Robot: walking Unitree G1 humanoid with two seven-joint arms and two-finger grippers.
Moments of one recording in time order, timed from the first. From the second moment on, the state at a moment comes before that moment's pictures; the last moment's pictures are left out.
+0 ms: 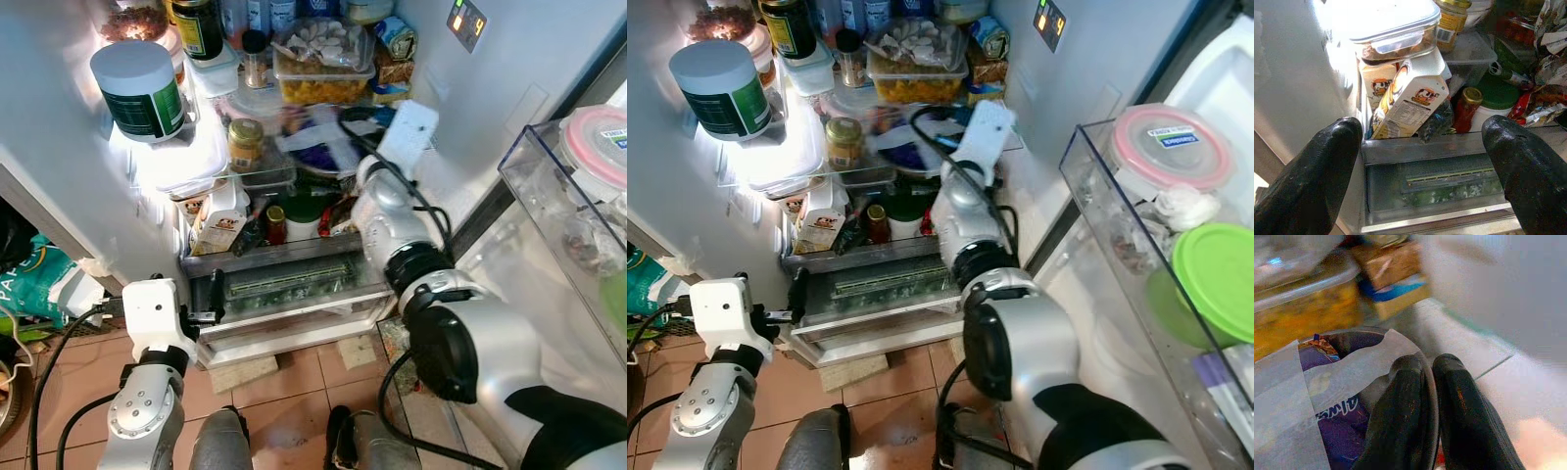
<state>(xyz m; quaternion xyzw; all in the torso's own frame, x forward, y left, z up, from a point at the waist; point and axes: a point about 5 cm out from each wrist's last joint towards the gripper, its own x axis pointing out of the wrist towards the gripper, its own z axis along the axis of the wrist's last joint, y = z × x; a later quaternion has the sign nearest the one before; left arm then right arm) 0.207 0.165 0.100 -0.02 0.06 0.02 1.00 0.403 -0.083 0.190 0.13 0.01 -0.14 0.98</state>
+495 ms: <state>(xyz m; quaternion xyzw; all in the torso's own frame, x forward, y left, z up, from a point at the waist) 0.210 0.165 0.102 -0.01 0.06 0.02 1.00 0.401 -0.072 0.194 0.15 0.01 -0.15 0.98</state>
